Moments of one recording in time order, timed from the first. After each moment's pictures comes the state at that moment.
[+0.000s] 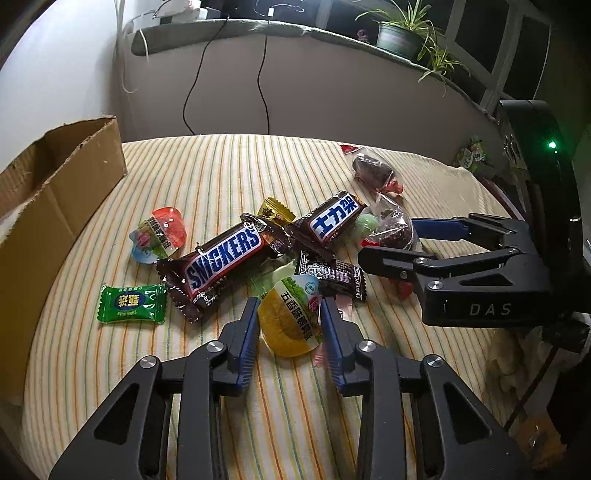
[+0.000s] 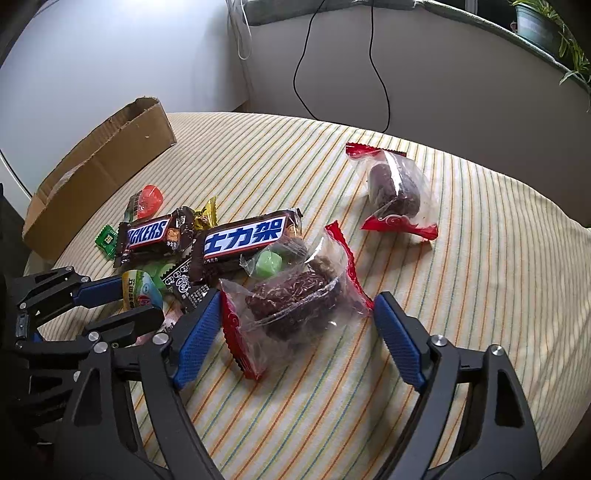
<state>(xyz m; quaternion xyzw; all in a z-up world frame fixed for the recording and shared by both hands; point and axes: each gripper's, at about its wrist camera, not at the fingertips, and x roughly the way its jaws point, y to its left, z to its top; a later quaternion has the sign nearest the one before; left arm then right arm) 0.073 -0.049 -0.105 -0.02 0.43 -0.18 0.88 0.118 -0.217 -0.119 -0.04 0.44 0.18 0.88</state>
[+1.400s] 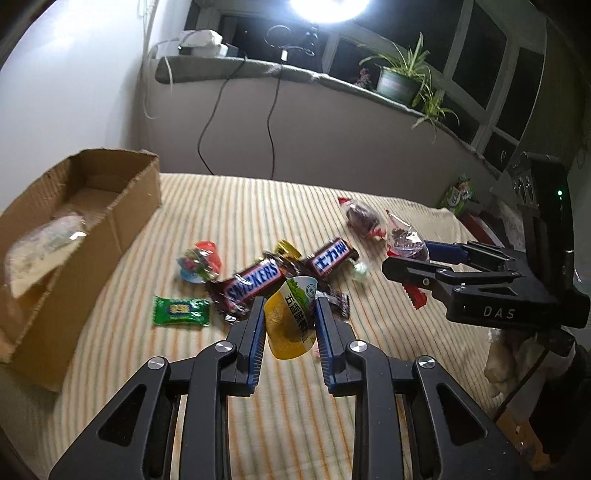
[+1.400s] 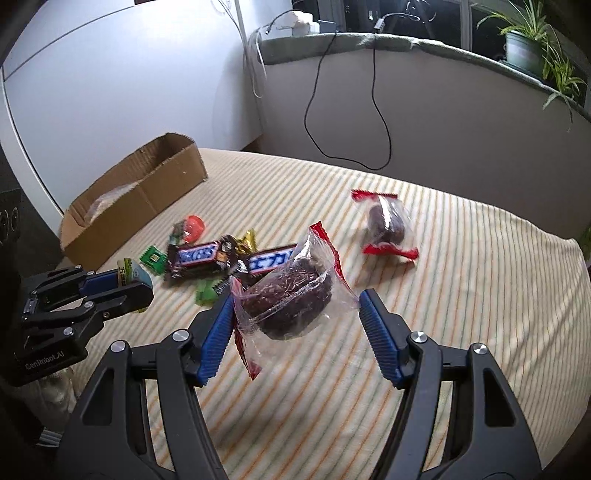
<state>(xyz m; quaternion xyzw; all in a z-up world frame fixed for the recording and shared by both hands) 0.046 -0.012 -0.062 -0.06 0.38 -0.18 0.91 0.074 -0.226 -0.072 -0.03 0.39 0.19 0.90</state>
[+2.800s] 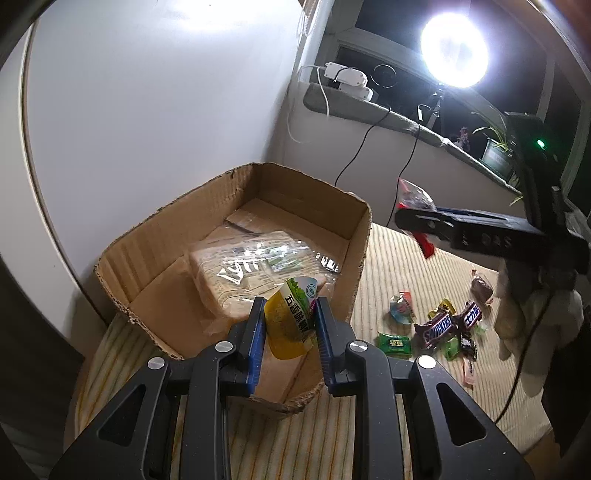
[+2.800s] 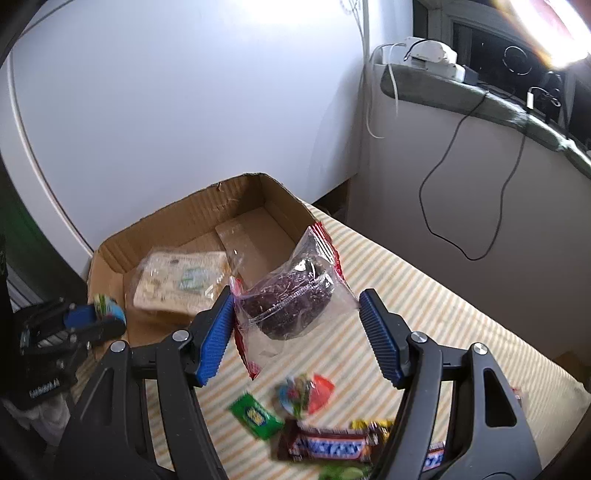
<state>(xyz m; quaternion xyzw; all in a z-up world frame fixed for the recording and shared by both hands) 0.051 0.155 -0.055 -0.13 0.35 -0.02 0.93 0.167 -0.028 -0.036 -0.11 0.36 0.30 0.87</state>
